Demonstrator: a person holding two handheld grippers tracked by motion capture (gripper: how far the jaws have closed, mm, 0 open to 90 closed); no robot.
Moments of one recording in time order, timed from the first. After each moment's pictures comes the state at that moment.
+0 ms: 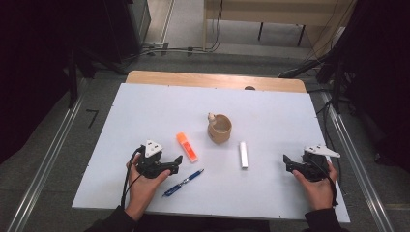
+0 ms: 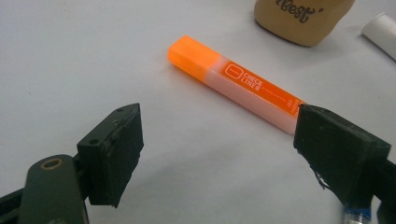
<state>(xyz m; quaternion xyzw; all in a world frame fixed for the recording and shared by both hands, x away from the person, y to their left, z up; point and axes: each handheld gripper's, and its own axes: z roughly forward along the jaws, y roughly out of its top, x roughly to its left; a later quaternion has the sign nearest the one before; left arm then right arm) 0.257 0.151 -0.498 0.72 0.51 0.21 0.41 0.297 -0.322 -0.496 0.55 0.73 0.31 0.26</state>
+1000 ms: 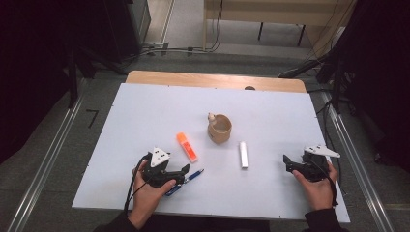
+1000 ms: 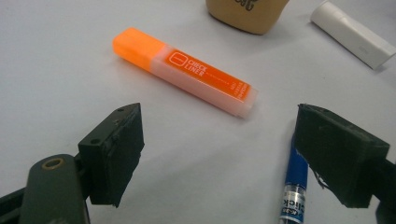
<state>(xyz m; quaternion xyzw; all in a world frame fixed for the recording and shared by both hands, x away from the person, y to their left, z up) 0.241 0.132 -0.502 0.74 0.48 0.19 0.43 0.297 -0.322 -0.495 0.55 0.73 0.31 0.26</state>
